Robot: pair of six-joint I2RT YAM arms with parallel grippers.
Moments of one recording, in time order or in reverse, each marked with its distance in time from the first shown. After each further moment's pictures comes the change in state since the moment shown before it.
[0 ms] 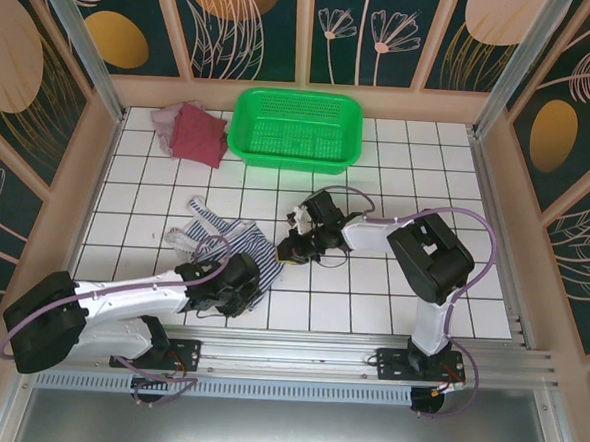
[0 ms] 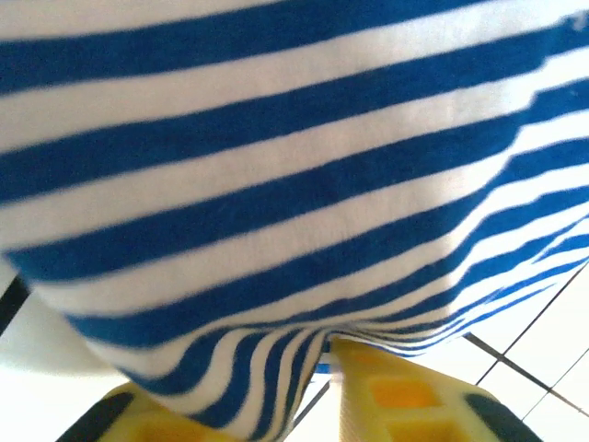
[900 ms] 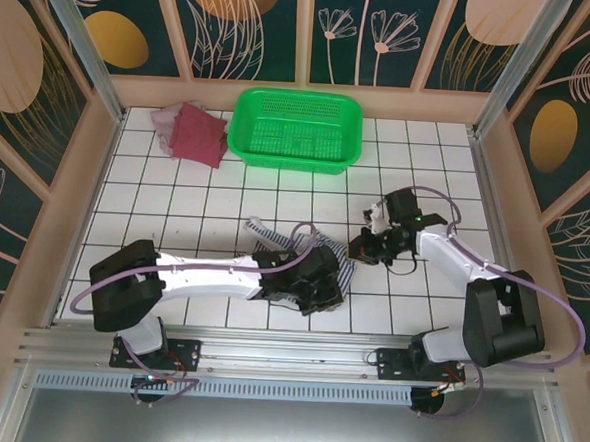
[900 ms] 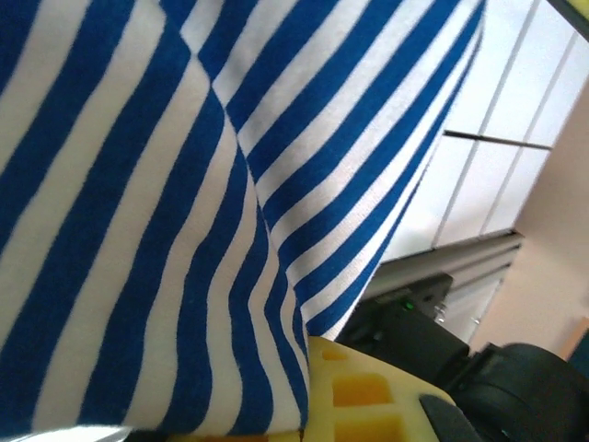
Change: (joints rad) left arm -0.230 0.473 0.555 0.160 0.202 0.187; right arm -0.420 -0.503 -0.180 -0.568 0.117 -0.289
